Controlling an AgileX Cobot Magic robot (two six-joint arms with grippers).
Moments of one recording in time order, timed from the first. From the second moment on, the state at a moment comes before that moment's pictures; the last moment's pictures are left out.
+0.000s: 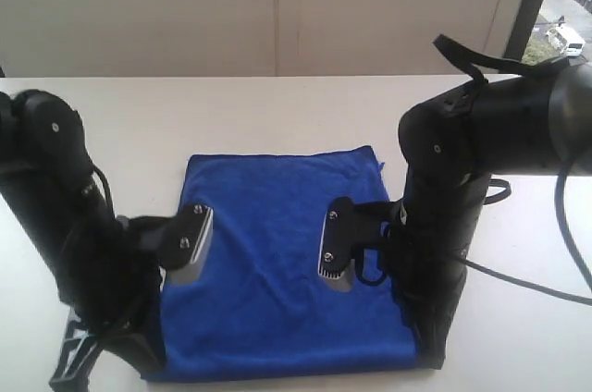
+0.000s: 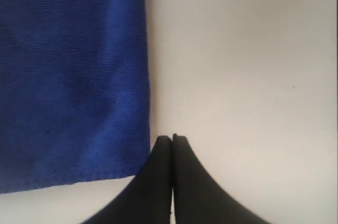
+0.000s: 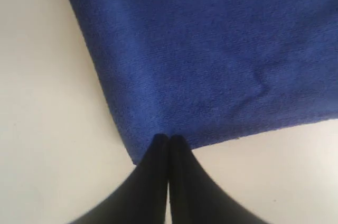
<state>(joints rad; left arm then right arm) -0.53 1.64 -0.91 -0.47 1.00 1.39 0.45 1.73 -1.02 0.00 0.94 -0.79</state>
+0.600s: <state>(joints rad) -0.59 1.64 -0.88 -0.36 0.90 1.28 0.45 1.73 -1.01 0.03 0.92 -0.78</state>
